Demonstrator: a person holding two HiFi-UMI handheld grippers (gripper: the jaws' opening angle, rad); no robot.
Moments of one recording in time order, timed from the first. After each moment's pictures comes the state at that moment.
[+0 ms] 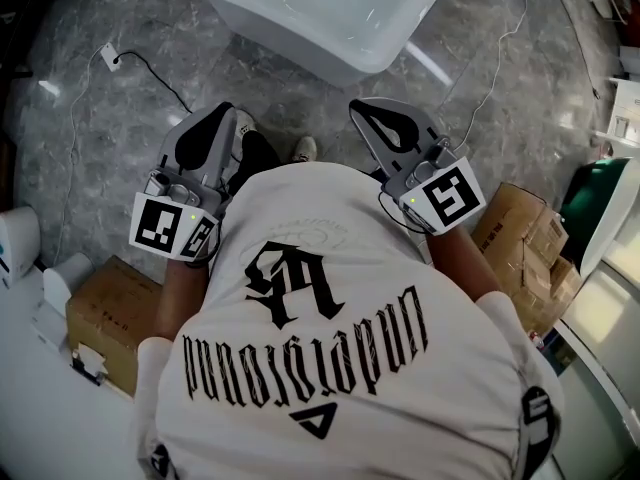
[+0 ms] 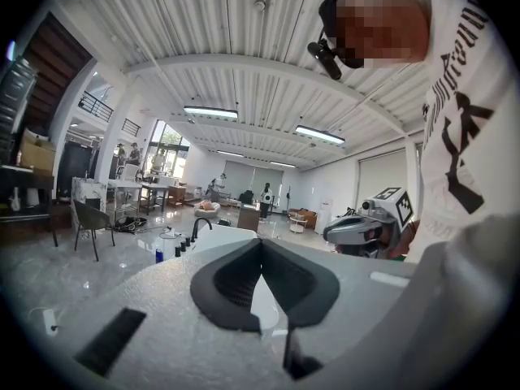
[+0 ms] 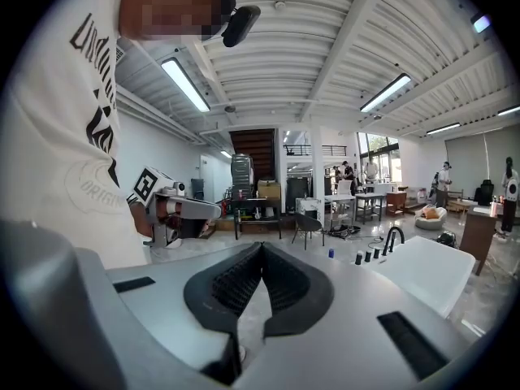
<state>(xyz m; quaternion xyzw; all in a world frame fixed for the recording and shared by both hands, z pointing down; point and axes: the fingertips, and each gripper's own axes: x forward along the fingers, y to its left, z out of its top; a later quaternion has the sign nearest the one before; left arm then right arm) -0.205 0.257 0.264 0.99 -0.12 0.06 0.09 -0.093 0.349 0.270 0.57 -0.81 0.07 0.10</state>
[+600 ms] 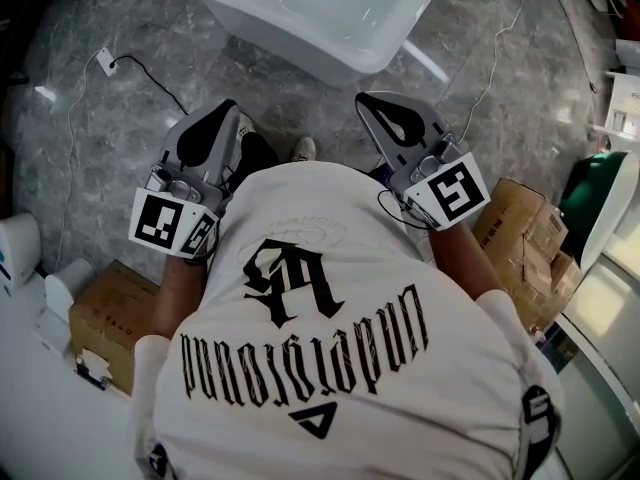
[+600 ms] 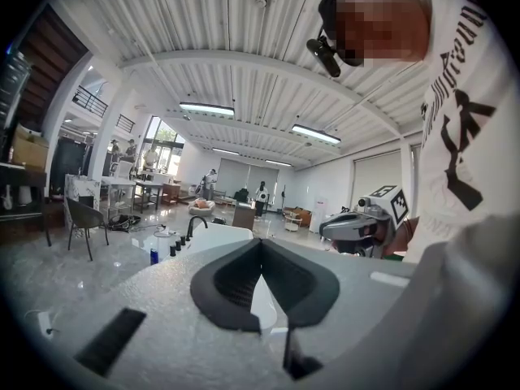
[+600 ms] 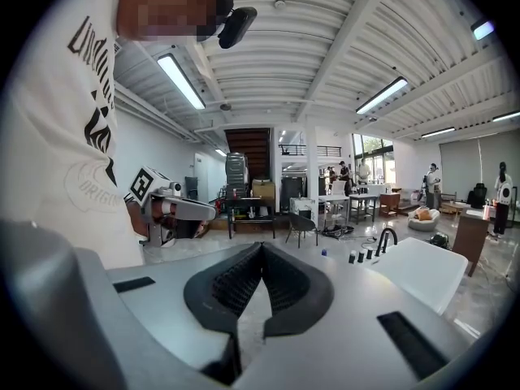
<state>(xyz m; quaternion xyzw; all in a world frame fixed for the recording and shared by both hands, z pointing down) -0.196 0.247 0.267 0.99 -0.10 0.06 0.09 -0.079 0.339 0.268 0.59 -0.80 0.07 0.11</state>
